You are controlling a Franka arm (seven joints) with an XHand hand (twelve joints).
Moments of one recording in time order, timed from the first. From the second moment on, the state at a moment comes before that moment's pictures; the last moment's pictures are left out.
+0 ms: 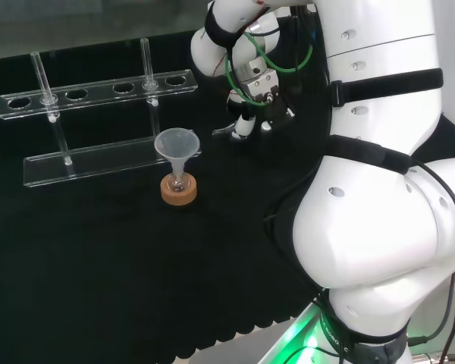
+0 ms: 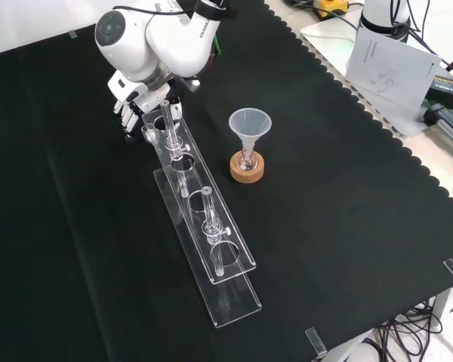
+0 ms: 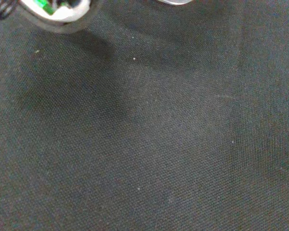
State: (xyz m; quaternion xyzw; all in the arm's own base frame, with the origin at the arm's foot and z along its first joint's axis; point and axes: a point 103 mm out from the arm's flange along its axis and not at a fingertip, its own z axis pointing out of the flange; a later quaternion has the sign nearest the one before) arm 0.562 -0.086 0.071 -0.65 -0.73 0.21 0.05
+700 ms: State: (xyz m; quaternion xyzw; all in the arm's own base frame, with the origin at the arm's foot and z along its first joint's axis) arm 0.561 -0.095 0.071 -0.65 -0.72 0.22 0.04
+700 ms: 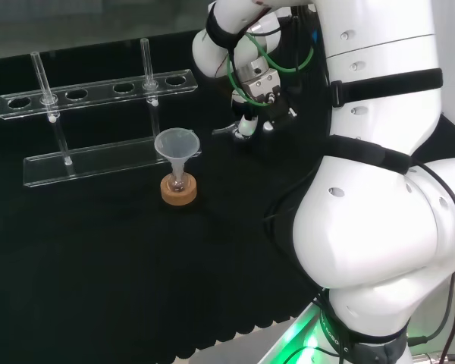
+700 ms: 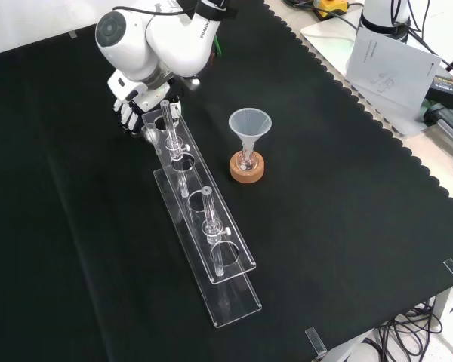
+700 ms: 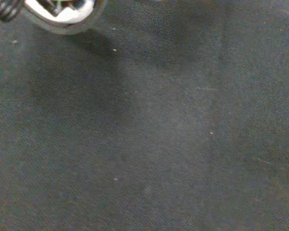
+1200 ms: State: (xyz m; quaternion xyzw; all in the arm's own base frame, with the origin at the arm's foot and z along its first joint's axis) arm 0.561 -0.109 0.070 -0.66 -0.72 0.22 0.04
